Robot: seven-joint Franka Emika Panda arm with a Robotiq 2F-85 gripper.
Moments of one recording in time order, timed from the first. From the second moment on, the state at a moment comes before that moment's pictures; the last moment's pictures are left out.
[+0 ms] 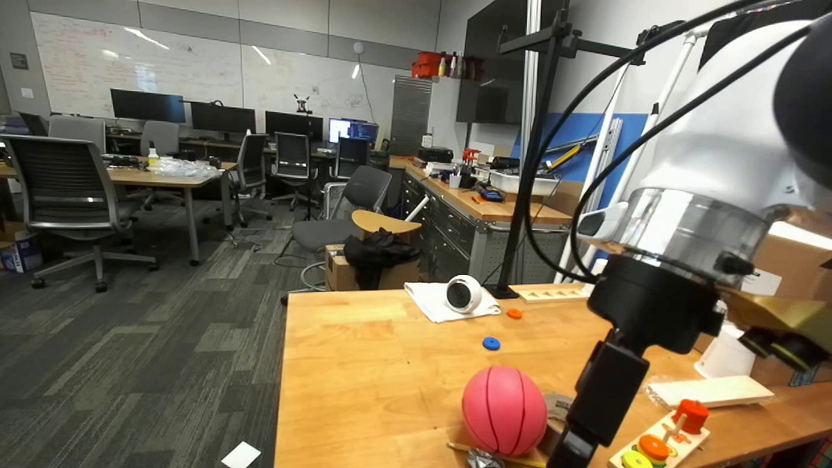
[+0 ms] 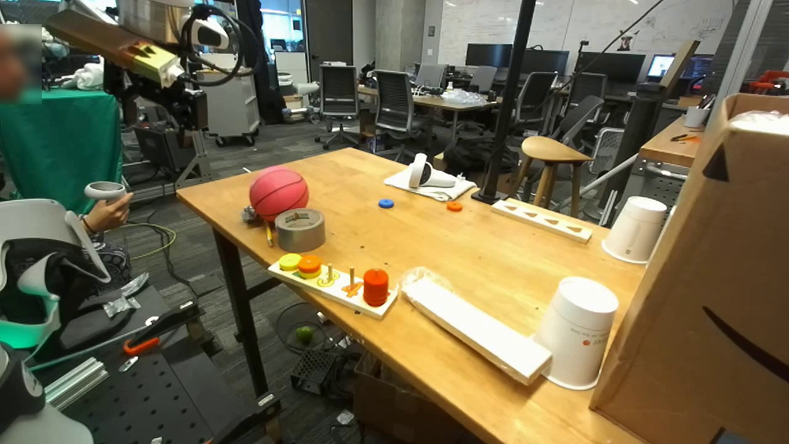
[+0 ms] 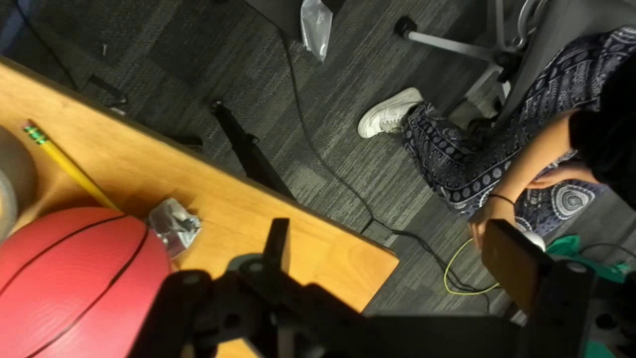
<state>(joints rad) 0.53 -0.47 0.15 -2.69 0.55 2.27 -0.34</state>
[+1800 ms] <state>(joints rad) 0.23 0.12 0.23 -2.31 0.39 2.47 -0.70</state>
